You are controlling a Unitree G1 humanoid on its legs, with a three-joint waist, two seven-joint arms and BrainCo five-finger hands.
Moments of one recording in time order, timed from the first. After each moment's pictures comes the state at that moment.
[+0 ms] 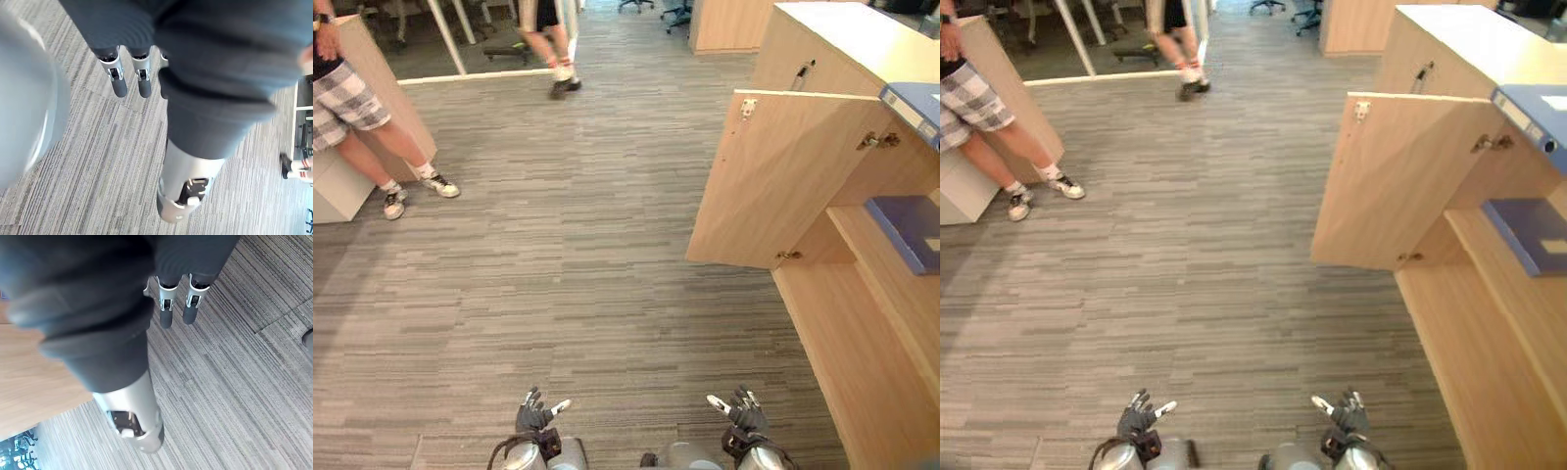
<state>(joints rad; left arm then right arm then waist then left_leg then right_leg) 0.14 0.01 0.12 0.79 -0.27 -0.16 0.13 0.18 0.00 -0.16 0.66 0.35 -0.12 -0.09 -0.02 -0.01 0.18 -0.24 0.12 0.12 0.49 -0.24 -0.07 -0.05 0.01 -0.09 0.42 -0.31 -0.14</state>
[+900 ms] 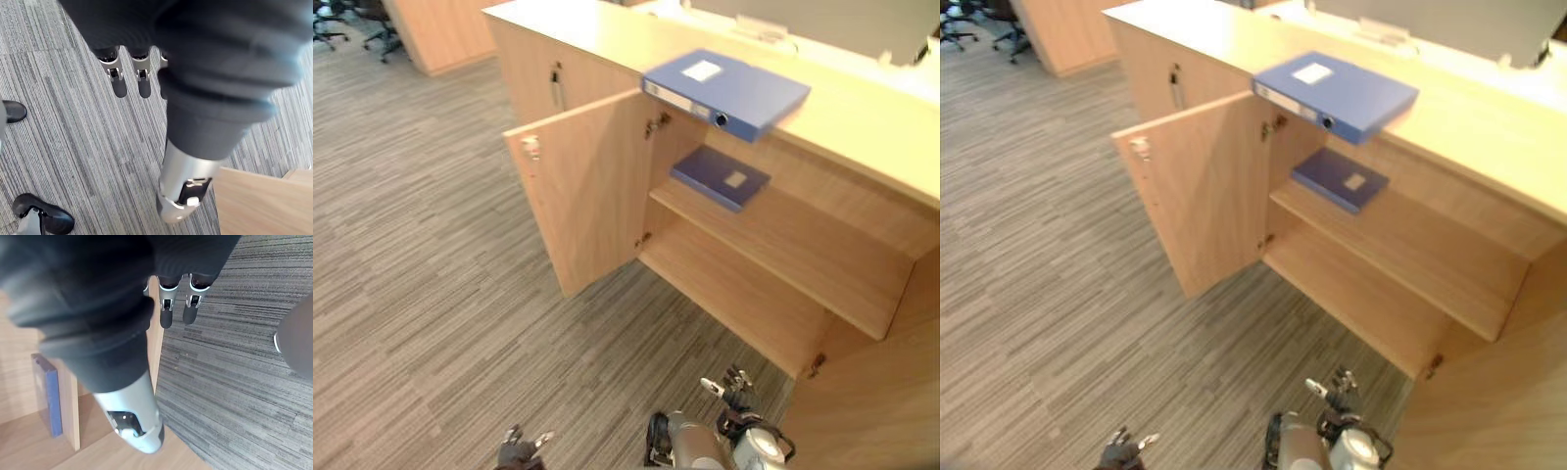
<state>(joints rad) 0.11 0.00 0.21 0.95 -0.27 -0.14 0.14 0.12 -0.02 -0.13 0.64 0.33 -0.11 -0.07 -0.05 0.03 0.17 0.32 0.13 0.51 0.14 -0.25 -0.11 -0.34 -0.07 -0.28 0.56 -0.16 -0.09</state>
